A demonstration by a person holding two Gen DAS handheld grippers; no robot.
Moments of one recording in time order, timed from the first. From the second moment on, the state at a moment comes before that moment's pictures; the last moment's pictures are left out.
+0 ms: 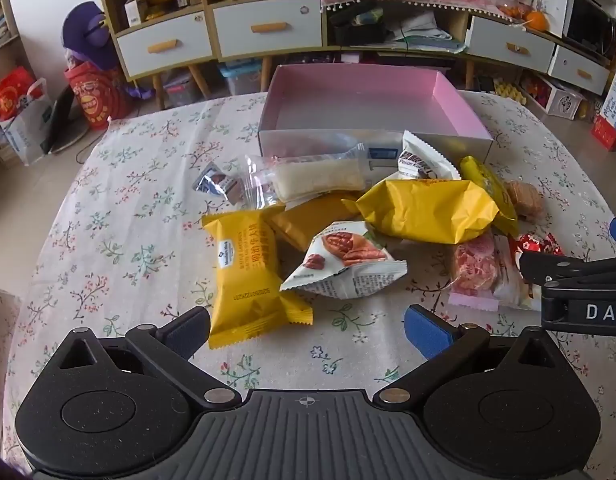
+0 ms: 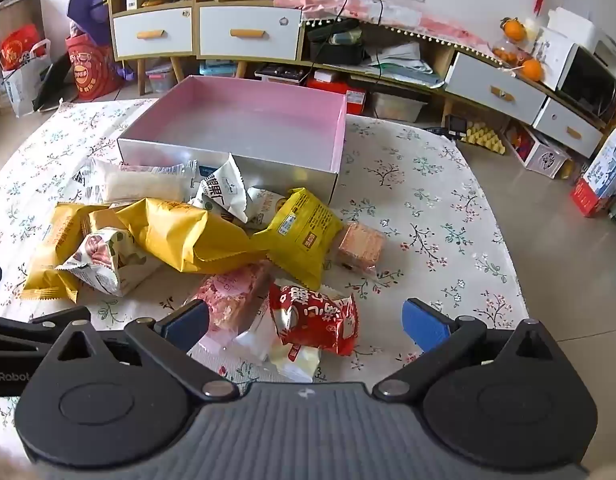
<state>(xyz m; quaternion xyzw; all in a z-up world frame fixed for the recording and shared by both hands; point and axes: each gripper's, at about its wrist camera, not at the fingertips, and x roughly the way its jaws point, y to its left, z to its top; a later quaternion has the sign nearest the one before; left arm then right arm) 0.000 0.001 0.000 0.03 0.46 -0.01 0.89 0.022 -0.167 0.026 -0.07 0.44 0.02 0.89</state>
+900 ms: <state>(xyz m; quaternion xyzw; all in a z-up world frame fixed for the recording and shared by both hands) 0.002 -0.002 0.002 0.03 0.45 -0.01 0.89 0.022 -0.166 0.027 -0.08 0.45 0.01 0.89</state>
